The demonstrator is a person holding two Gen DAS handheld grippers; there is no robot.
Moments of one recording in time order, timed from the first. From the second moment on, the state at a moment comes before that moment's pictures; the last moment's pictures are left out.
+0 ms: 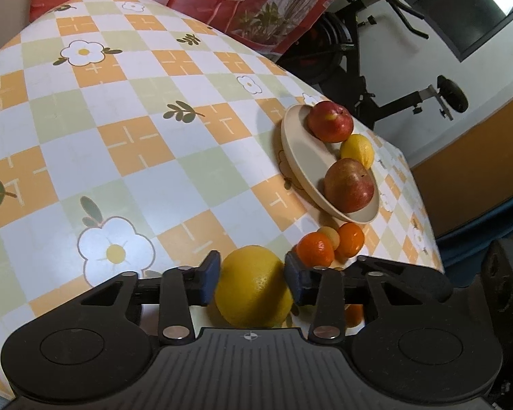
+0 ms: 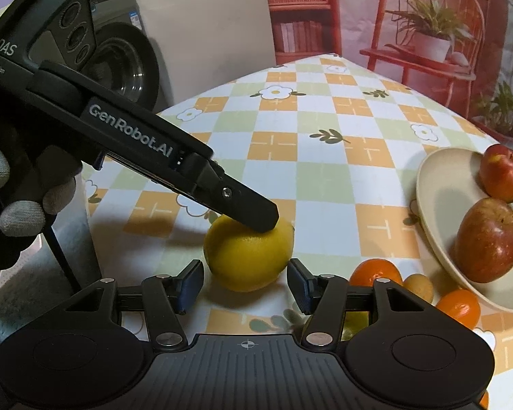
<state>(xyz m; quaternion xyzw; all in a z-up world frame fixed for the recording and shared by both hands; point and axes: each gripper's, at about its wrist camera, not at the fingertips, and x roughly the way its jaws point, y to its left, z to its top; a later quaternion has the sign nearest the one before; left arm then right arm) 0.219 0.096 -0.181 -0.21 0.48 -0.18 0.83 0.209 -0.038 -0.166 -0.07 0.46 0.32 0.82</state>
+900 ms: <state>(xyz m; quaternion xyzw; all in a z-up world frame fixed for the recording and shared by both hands) 0.243 0.069 -0.146 -0.20 0.43 -0.20 0.86 0.222 -0.085 -0.142 -0.01 0.40 0.29 0.87</state>
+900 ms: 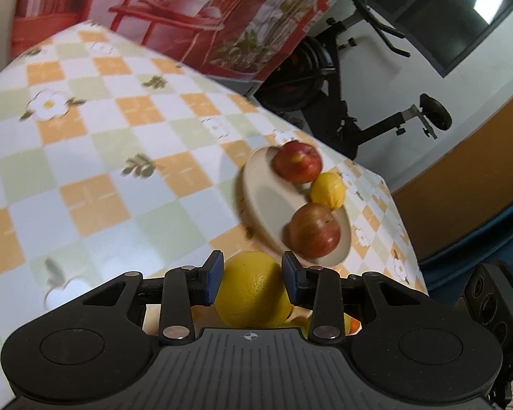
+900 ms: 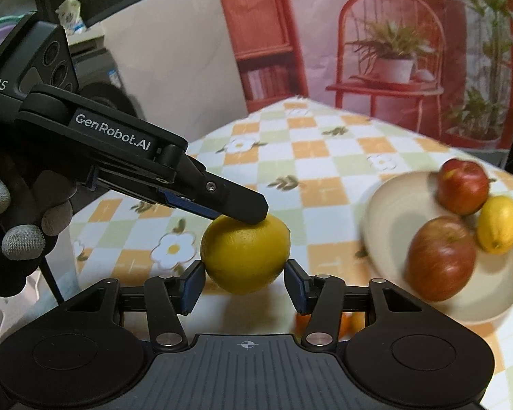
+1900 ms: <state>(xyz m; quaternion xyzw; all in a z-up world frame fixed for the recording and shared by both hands) 0.380 -0.018 -0.135 -0.14 0.44 -0.24 0.85 0.335 -0.169 -0.144 -0.02 0.39 0.23 0.89</state>
